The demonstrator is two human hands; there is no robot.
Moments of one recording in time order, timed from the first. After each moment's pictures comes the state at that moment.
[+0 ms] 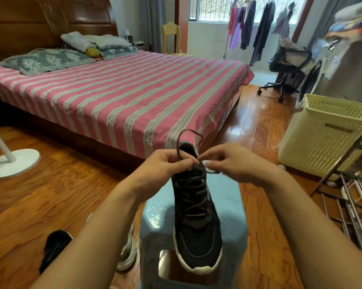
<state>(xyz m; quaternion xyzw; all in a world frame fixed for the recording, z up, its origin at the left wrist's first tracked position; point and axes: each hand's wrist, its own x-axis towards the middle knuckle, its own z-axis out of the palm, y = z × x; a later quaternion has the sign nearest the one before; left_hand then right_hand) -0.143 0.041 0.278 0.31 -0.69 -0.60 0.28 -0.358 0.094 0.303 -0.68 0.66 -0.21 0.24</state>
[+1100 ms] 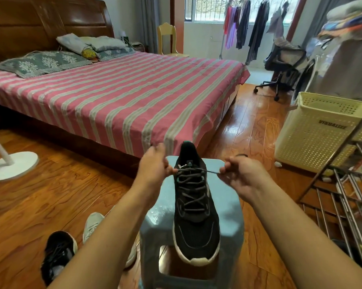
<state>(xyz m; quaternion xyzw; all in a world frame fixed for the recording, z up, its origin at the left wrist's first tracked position) -0.157 0.059 0.273 0.44 -0.45 -0.63 0.46 -0.349 0.117 0.273 -0.13 0.56 -0.65 0.50</state>
